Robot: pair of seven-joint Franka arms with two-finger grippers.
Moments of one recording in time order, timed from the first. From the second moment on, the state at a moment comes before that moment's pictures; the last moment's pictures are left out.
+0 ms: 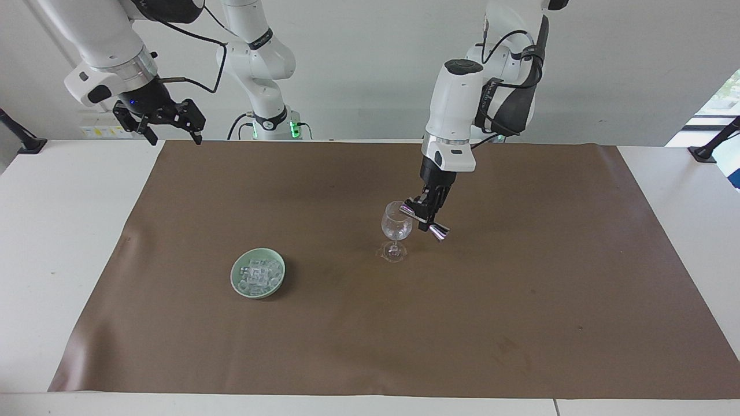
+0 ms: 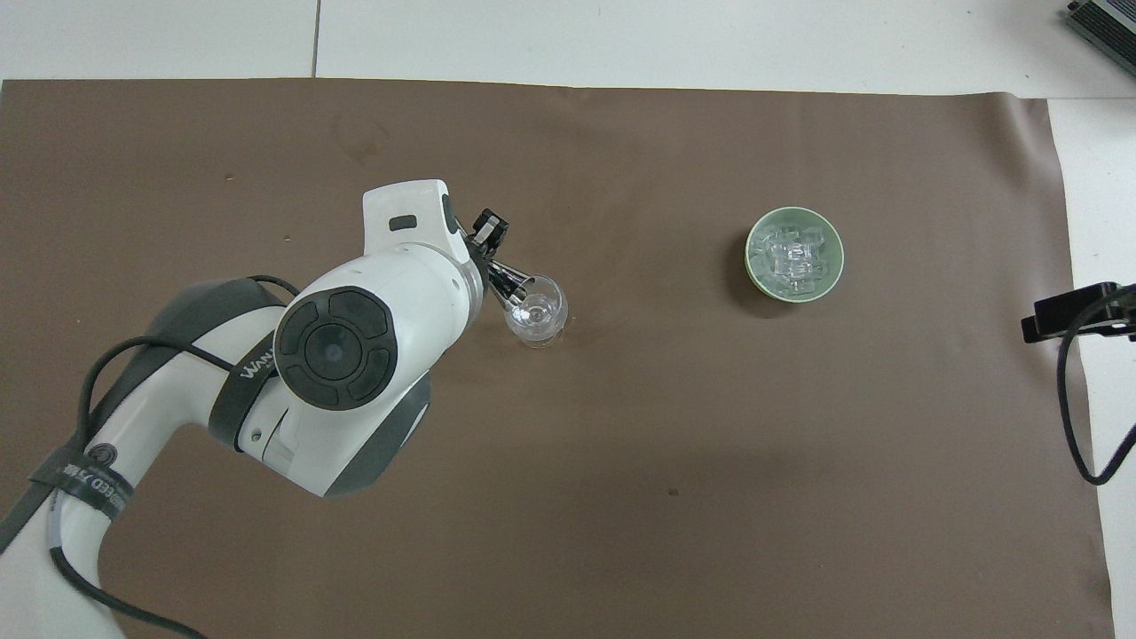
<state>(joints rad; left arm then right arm) -0.44 0.12 -0.14 -1.90 0.16 2.44 -1.53 -0.14 -0.04 0.05 -1.57 0.01 1.45 -0.08</state>
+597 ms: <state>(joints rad) -0.39 0.12 -0.11 -1.87 -0.08 2.44 -1.54 -0.14 -0.04 0.05 -1.57 0.01 1.45 -0.08</state>
